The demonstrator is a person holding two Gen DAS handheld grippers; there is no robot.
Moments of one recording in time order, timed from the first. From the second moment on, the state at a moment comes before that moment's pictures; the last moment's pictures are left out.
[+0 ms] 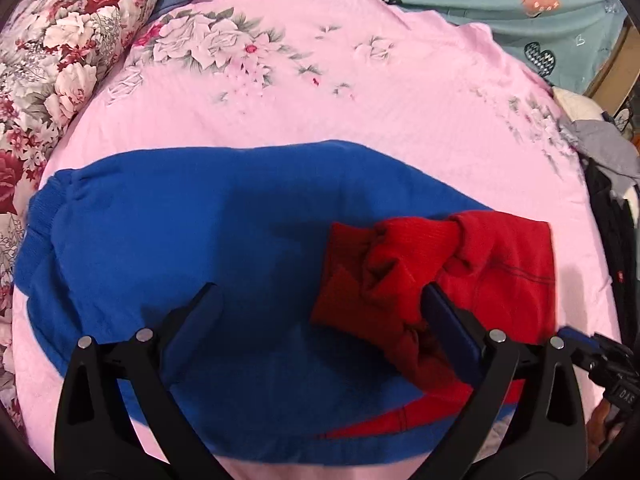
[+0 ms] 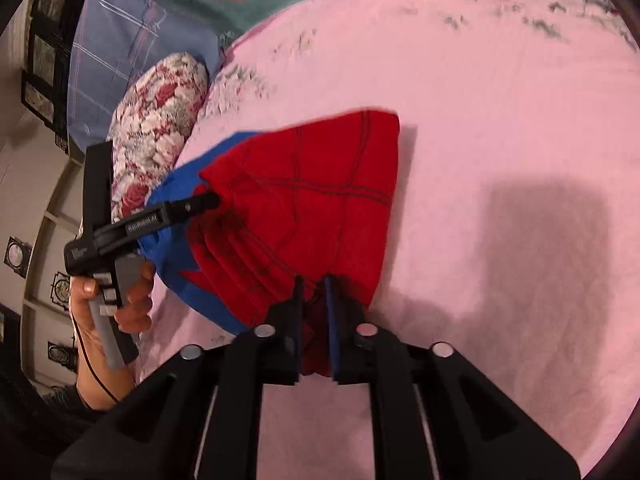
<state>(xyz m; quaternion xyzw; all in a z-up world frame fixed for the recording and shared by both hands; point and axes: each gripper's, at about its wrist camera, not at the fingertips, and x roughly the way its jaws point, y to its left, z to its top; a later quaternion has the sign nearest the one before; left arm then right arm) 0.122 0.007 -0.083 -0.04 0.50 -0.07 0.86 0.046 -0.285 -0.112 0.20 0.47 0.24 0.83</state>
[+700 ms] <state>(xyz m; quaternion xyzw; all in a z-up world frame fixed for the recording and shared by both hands) 0.058 0.182 -0.080 -0.22 0.49 0.05 0.84 0.042 -0.249 -0.084 0.16 0.41 0.19 0.88</state>
